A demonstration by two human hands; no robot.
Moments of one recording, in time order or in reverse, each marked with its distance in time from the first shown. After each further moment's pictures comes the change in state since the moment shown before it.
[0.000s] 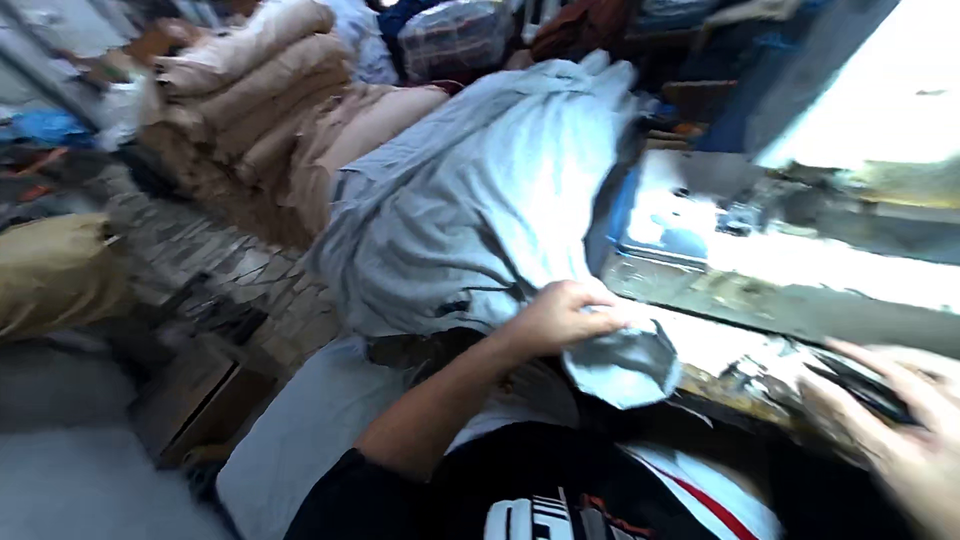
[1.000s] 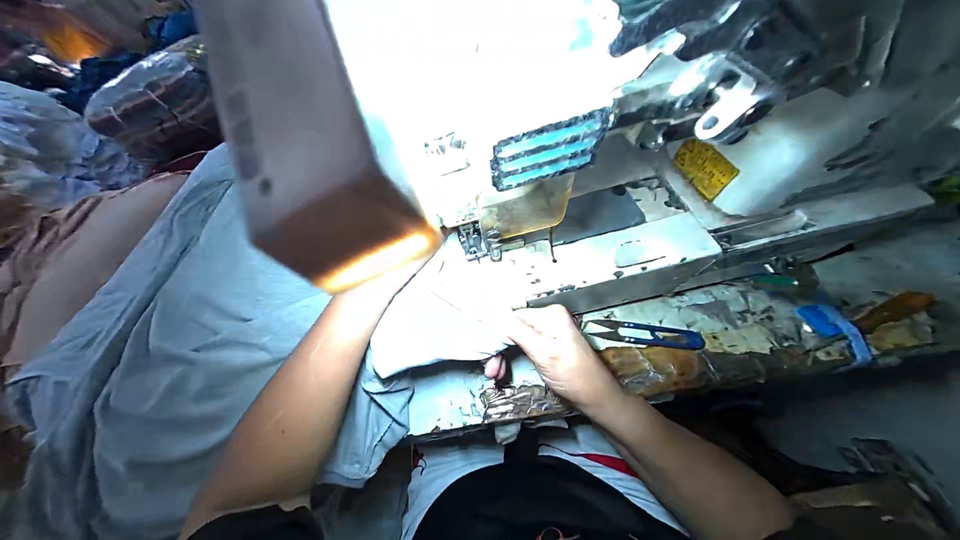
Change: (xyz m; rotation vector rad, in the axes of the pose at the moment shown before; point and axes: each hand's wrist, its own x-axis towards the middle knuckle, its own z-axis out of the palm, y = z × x) left_hand 0.217 -0.057 -0.020 0.739 0.092 0.419; right_hand 0.082 -0.062 0.059 1.102 -0.026 0.392
